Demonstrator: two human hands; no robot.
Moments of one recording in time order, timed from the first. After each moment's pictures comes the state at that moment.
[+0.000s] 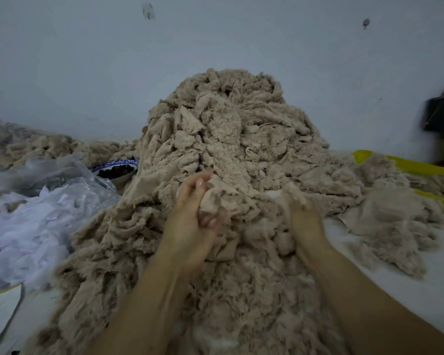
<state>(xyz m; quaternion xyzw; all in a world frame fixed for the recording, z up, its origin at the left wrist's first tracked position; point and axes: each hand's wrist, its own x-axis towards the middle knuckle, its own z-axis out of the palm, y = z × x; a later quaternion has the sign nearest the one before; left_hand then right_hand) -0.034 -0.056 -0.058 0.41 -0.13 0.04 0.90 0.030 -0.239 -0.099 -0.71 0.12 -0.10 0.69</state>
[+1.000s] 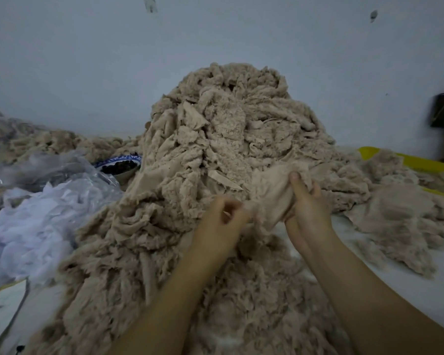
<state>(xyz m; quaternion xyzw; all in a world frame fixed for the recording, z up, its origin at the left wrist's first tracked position) -0.027 -0.070 -0.091 0.81 -0.05 0.14 0.56 0.023 -0.227 -0.073 -0.46 0.06 -0.10 0.88</state>
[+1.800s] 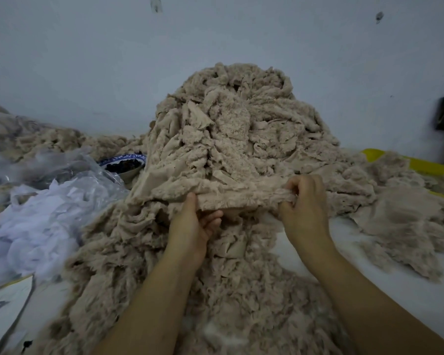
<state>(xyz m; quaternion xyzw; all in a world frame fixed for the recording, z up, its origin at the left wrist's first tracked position) -0.014 -0.040 -0.082 0.43 0.16 0.09 0.88 0.016 -0.228 -0.091 -0.83 -0.10 -0.38 0.40</state>
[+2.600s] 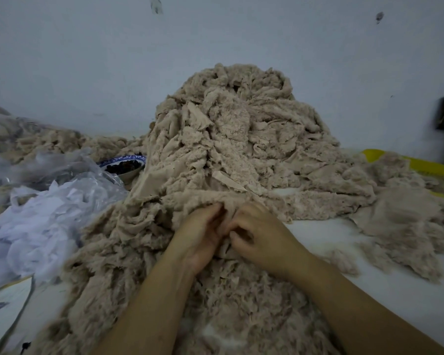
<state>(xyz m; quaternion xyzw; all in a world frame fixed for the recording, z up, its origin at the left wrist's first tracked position) -0.015 -0.046 -0.085 0.43 0.07 -0.03 0.90 -0.003 -0.198 -0.098 -0.85 -0.40 -0.18 0.30</state>
